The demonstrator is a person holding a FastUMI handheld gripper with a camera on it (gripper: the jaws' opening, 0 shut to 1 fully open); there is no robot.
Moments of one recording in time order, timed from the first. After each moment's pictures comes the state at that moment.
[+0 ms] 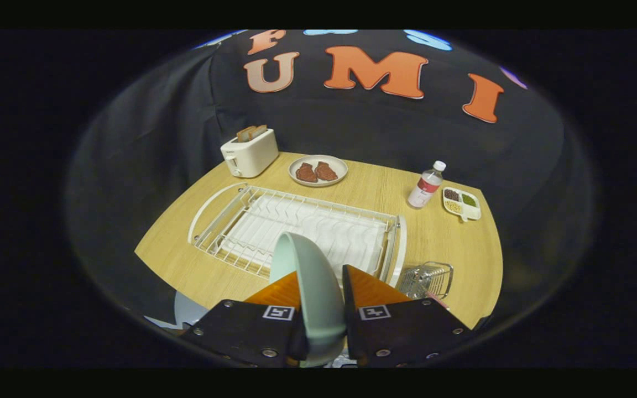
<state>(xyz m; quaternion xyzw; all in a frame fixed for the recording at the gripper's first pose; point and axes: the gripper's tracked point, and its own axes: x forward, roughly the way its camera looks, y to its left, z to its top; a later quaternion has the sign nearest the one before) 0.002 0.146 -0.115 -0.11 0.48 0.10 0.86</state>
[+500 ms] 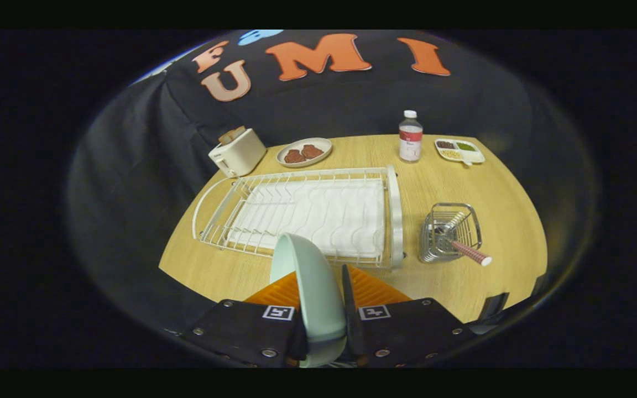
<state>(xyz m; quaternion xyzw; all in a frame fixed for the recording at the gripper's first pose) -0.054 0.105 -0.172 0.04 0.52 0.07 0.85</state>
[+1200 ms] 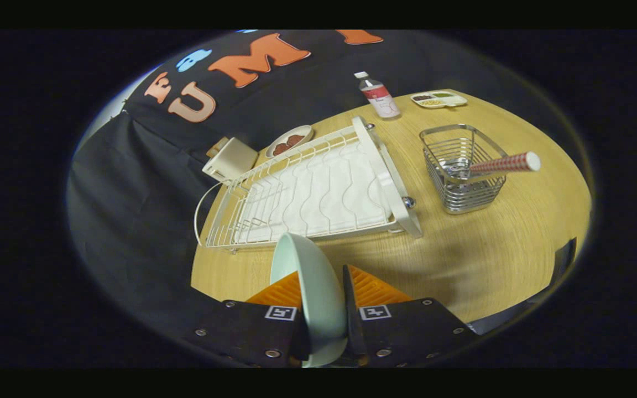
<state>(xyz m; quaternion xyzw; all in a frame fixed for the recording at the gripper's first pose) -0.085 0.097 -0.246 0.19 0.52 0.06 0.83</state>
